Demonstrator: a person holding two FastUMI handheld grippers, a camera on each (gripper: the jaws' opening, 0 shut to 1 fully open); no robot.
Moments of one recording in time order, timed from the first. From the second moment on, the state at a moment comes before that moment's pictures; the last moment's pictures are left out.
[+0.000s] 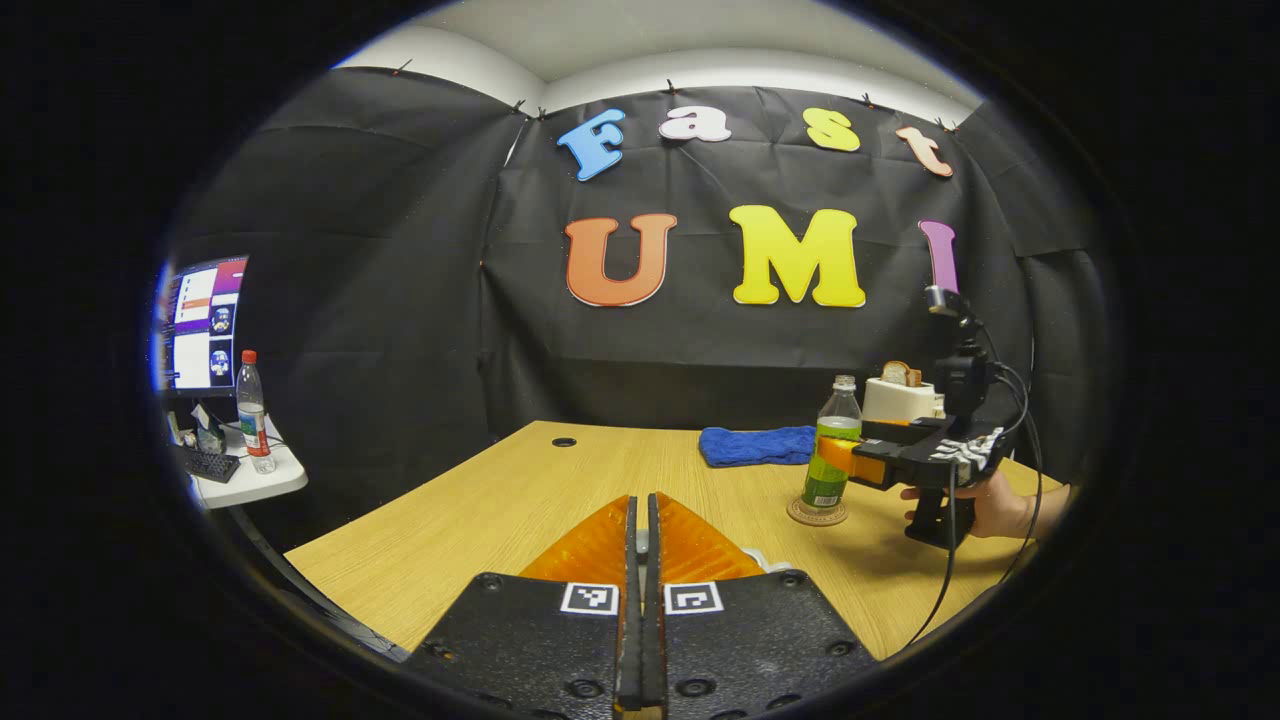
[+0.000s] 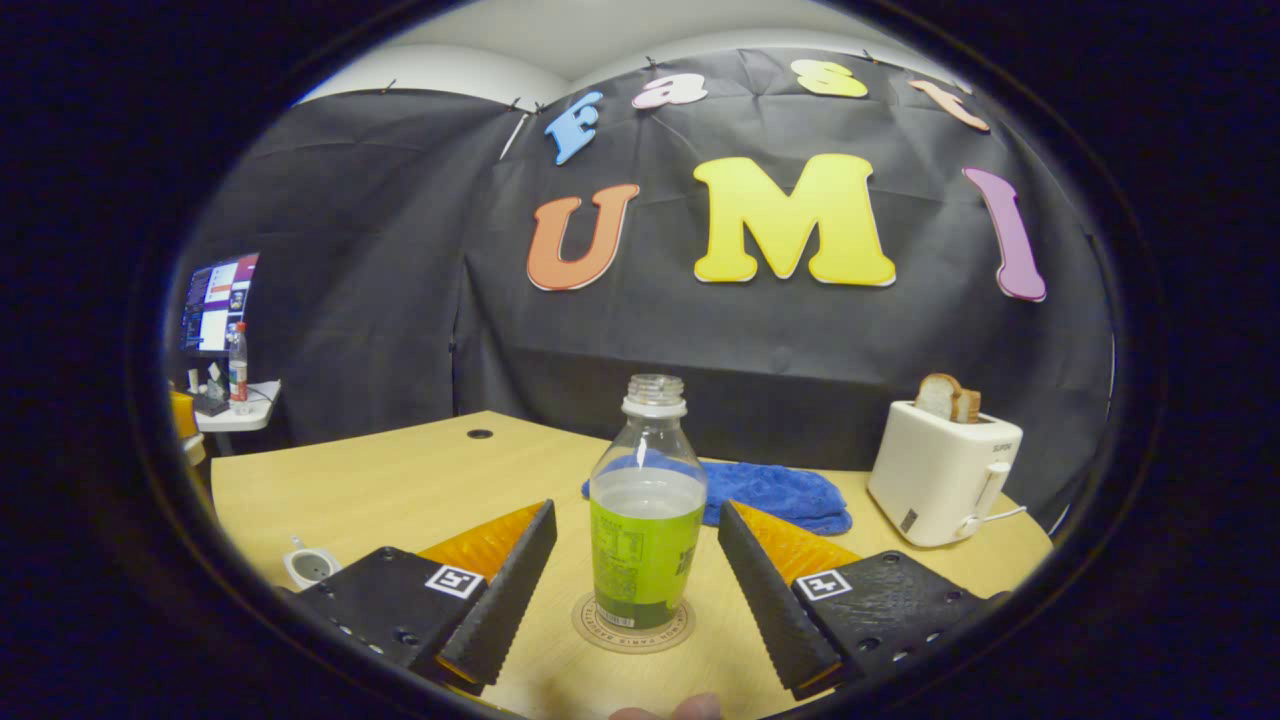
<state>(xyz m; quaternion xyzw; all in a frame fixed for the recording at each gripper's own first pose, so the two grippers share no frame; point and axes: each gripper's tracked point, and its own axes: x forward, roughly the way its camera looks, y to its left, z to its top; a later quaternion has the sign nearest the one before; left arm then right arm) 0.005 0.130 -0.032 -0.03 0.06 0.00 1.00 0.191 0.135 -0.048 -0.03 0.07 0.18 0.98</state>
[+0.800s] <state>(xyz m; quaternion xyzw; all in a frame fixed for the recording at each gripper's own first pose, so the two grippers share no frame) 0.048 0.030 -0.050 0.01 0.03 -0.10 0.99 0.020 -0.006 -0.047 -0.03 0.04 0.05 1.00</state>
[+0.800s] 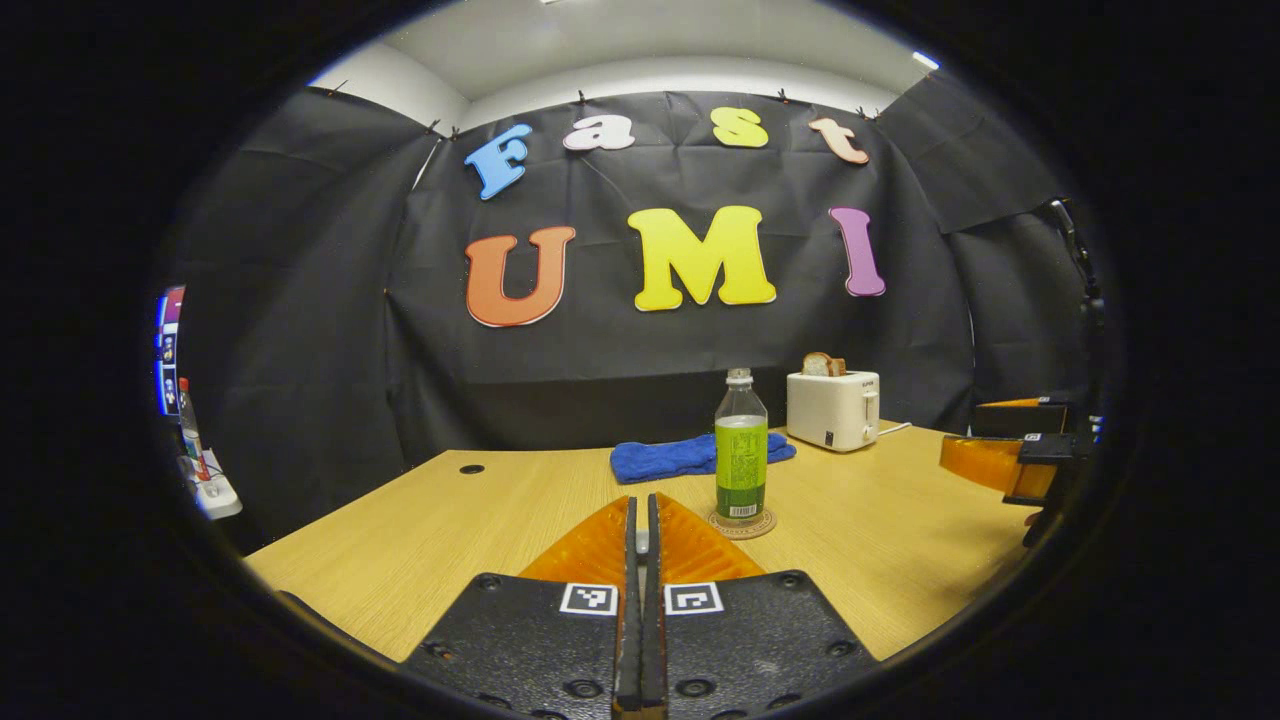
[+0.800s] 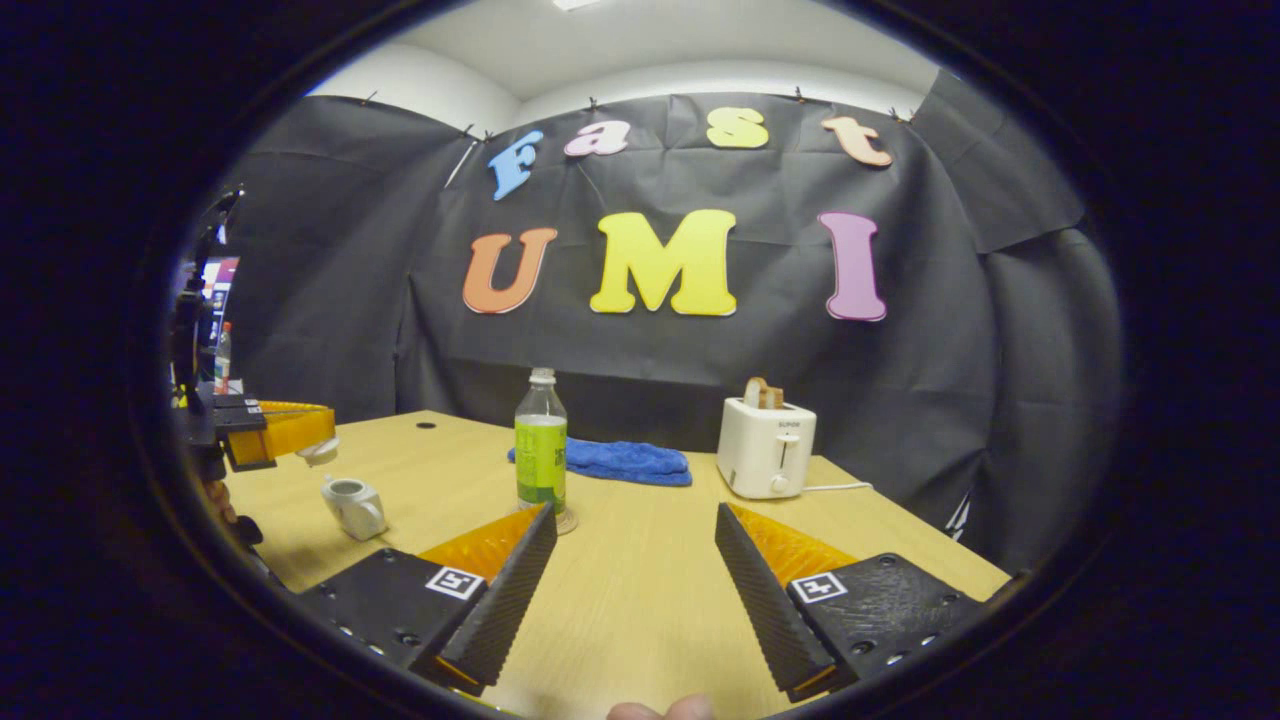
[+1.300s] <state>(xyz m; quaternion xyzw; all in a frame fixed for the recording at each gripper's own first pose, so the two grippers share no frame) 0.074 0.051 -0.095 -0.01 0.08 -0.07 0.99 0.027 -0.017 -0.058 -0.01 0.05 0.04 1.00</state>
